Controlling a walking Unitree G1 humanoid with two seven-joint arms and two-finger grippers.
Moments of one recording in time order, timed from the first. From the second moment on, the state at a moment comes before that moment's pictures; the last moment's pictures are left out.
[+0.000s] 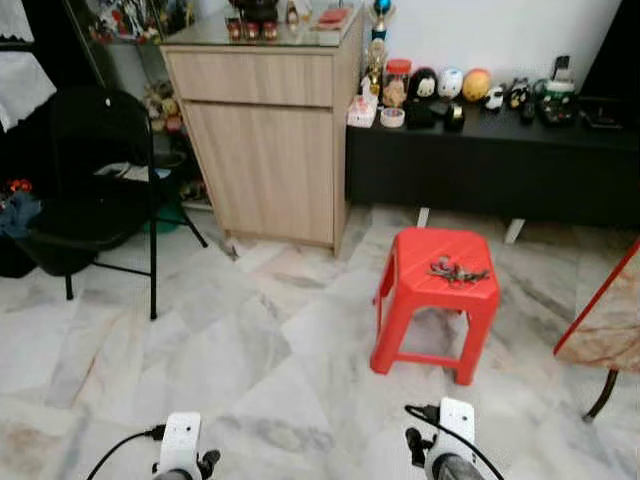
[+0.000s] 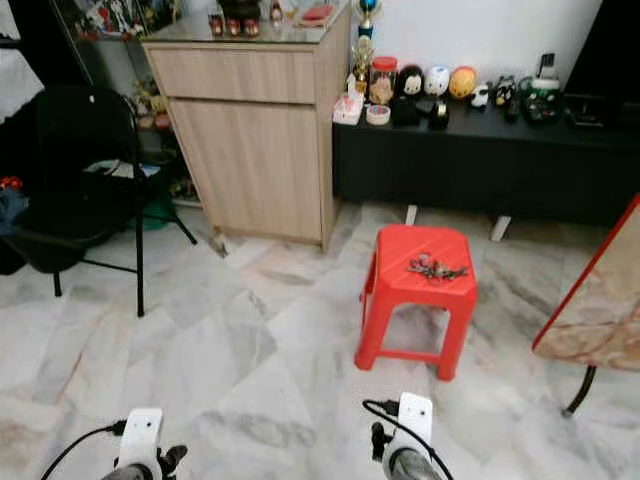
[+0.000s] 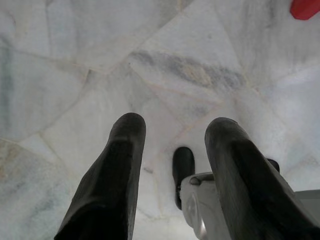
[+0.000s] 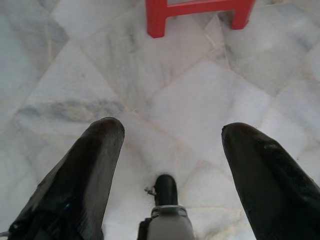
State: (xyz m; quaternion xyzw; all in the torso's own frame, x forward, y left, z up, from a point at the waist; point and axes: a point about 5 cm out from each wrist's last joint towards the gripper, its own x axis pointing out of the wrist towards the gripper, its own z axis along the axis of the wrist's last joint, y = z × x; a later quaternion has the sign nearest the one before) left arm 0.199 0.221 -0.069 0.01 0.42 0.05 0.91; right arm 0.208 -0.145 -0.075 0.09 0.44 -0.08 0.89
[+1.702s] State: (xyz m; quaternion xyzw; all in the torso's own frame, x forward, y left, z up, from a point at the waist) left arm 0.194 0.230 -0.069 0.00 0.42 0.06 0.91; right arm 0.216 -0.130 -0.071 0.08 0.44 -0.03 0.89
